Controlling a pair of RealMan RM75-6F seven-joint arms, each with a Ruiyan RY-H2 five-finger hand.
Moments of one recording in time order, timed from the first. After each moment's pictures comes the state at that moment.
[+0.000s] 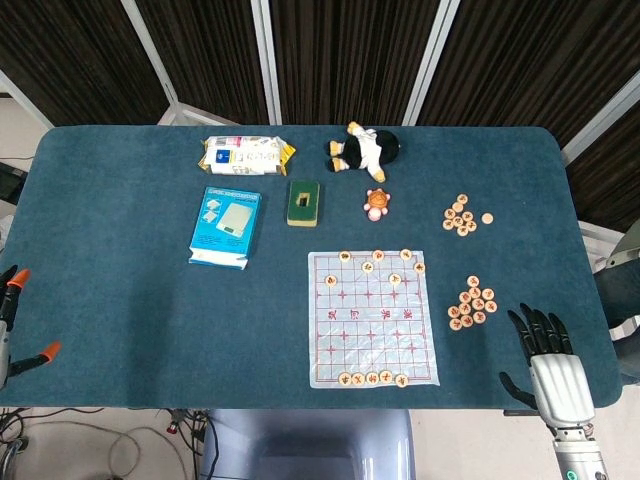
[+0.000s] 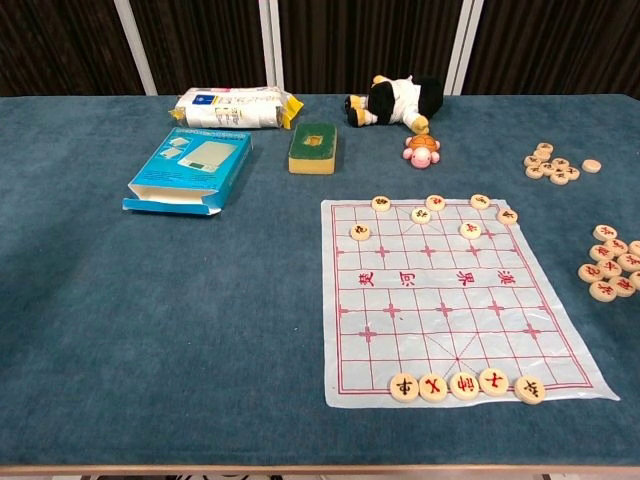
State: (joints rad) left arm -0.05 -1.09 -0.07 -1.73 1.46 1.55 0.12; right arm 0.02 -1.25 0.00 -1.65 -1.61 1.53 -0.16
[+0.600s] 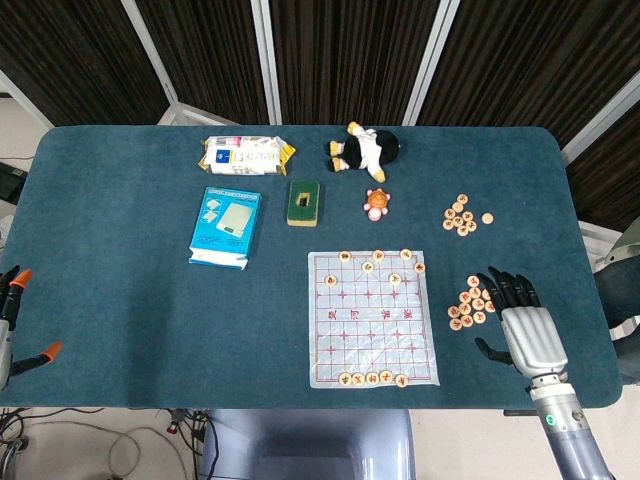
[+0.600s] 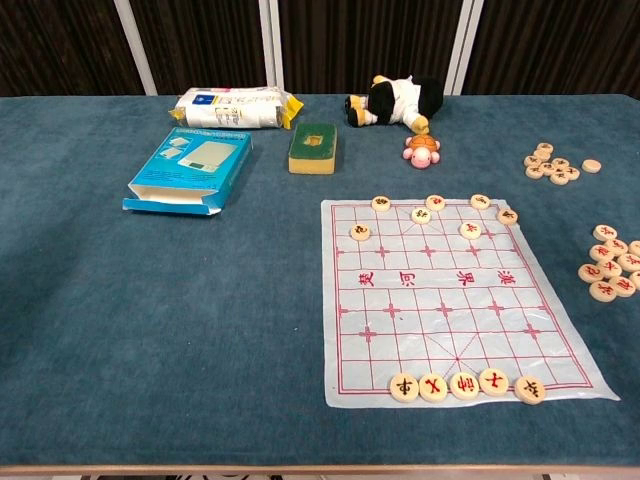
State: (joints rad) left arm -0.05 -1.10 -0.07 -1.73 1.44 1.53 0.14; right arm 0.23 -1.13 0.16 -1.88 -1.34 1.23 -0.27
